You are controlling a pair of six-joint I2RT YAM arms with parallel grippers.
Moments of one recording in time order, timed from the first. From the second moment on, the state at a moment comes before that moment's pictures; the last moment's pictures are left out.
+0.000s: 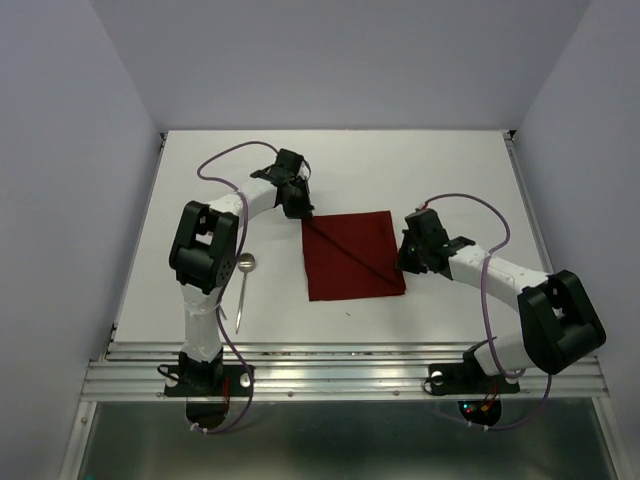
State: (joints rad) left arm -0.42 2.03 1.50 -0.45 0.16 -0.55; right arm 0.45 1.41 0.76 -0.28 0.08 0.67
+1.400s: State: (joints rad) left arm -0.47 2.00 1.53 -0.47 0.13 -0.55; right arm 0.52 1.38 0.72 -0.31 0.11 0.73
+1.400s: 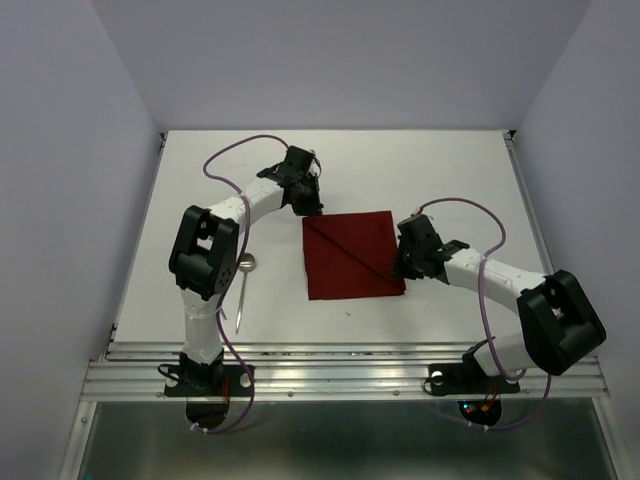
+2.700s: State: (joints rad) left arm -0.50 2.09 1.51 -0.44 0.13 -0.54; right arm 0.52 1.47 0.71 -0.22 0.11 0.73
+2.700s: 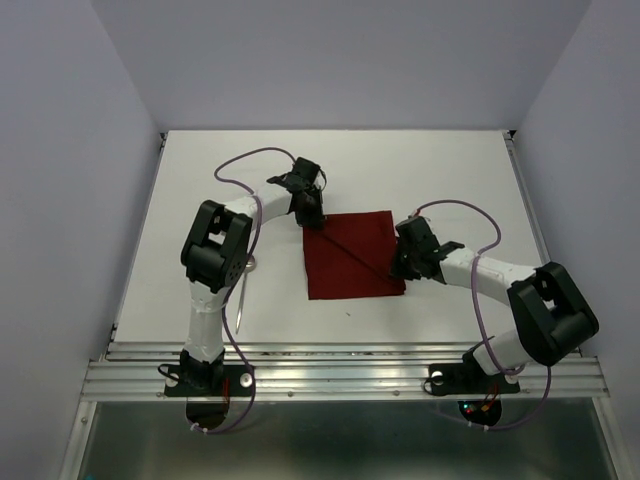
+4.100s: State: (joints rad) left arm -0.57 2.01 1.42 -0.37 0.23 -0.57; right arm 0.56 1.70 1.03 -0.16 -0.01 0.73
